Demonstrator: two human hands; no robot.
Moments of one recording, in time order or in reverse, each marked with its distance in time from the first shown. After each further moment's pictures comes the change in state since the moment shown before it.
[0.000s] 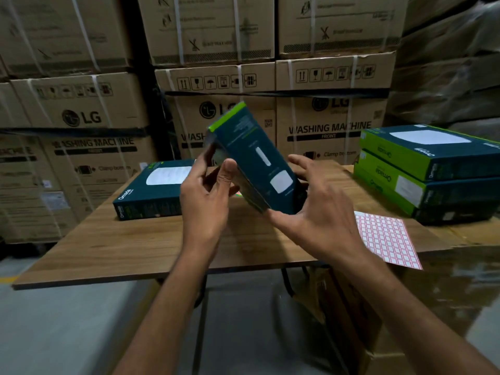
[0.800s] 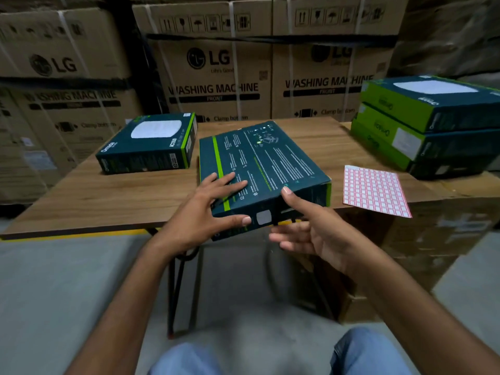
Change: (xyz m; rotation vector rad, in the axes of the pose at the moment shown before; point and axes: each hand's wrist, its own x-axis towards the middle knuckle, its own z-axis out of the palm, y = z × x) left_hand -0.053 -0.066 -0.055 0.591 -0.732 -0.189; right_hand -0.077 0.027 0.020 0.938 -0.453 1.043
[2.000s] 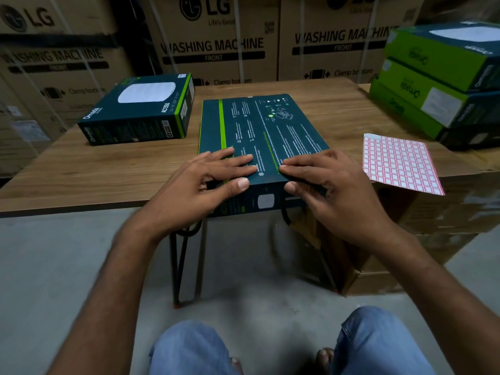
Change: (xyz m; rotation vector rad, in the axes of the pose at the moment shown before) left_hand 0.007 -0.011 -0.006 0.029 -0.034 0.156; right_hand 0.052 0.019 -0.036 -1.062 0.222 -1.126
